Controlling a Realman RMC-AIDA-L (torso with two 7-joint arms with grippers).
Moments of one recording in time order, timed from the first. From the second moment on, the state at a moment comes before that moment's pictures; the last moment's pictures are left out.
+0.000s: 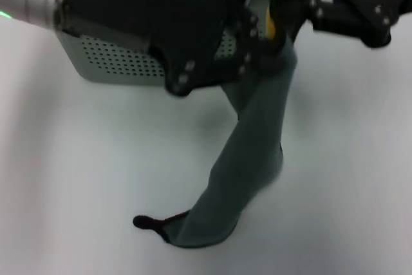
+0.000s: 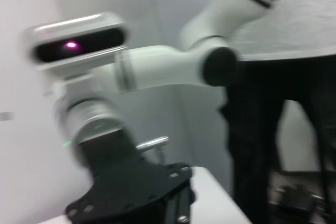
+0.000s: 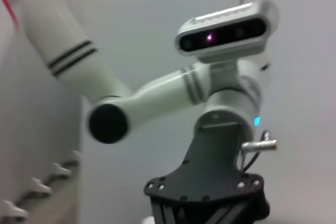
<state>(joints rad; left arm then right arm) -0.66 -2.05 1.05 1.39 1.66 1.92 -1.65 0.74 1.88 -1.12 -1.02 -1.42 -1.83 1.57</state>
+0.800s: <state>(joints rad) -0.50 -2.09 1.03 1.38 1.63 1.65 -1.57 0.64 1.98 -0.95 -1.55 -1.47 -1.57 1.64</state>
